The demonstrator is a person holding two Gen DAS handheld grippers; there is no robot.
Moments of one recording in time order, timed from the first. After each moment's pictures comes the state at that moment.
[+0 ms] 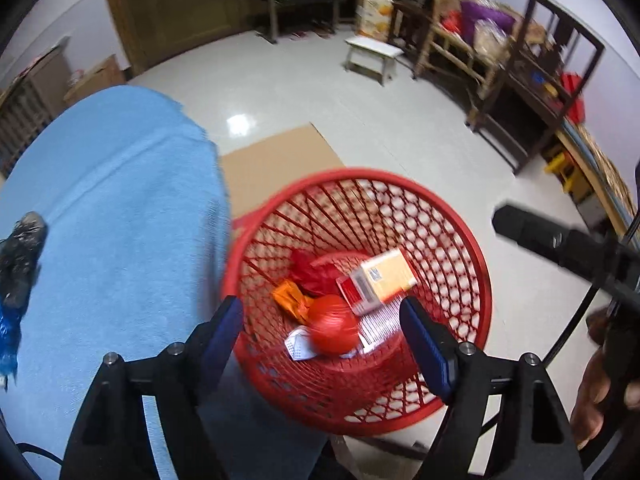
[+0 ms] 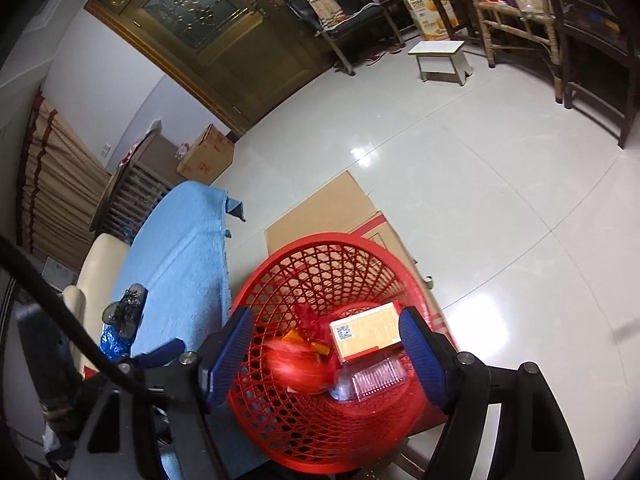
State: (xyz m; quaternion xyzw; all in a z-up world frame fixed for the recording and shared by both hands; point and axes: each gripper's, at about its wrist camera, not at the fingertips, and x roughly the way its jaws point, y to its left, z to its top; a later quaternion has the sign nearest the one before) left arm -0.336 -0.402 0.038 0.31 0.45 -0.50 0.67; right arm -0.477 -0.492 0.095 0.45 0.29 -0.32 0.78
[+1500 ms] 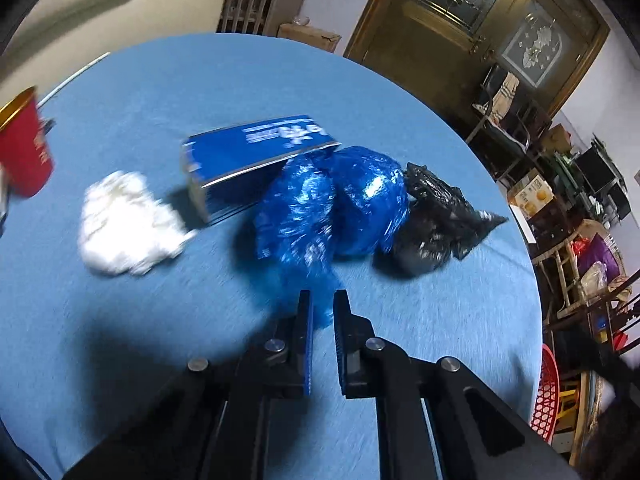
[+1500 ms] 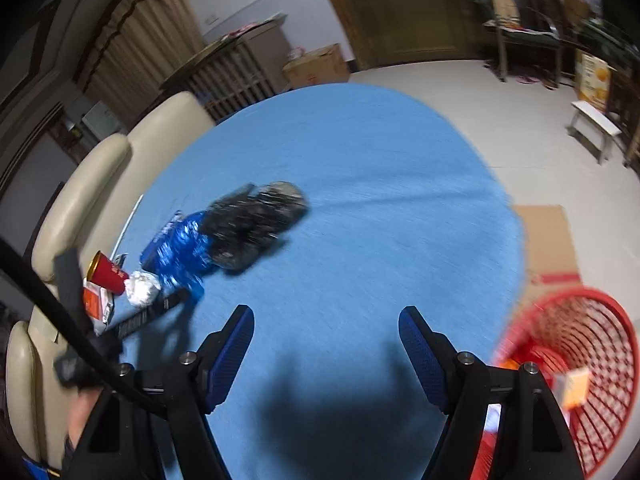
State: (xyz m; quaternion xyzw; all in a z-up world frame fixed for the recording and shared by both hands) left arm -0.057 -0.131 0.042 -0.02 0.49 -0.29 0.82; right arm -0.168 -0.350 0.138 0.28 0.41 -0.14 0.86
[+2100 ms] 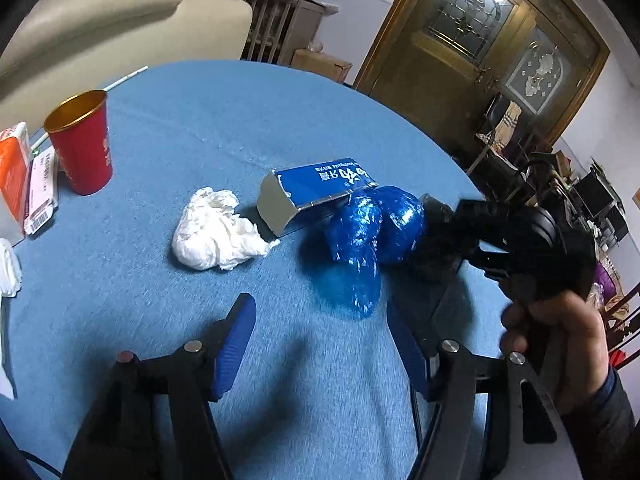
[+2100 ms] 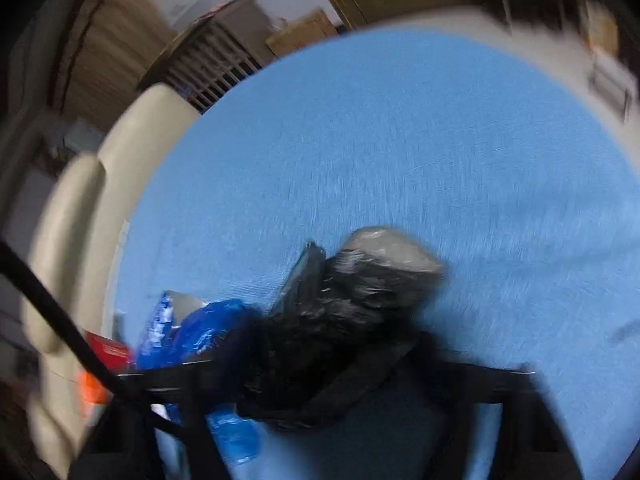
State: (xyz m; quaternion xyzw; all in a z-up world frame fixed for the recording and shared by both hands) left arm -0.048 -0.086 0.055 -0.05 0.46 -0.27 0.84; right arm -0.003 -0.342 0.085 0.34 0.45 -0.14 0.82
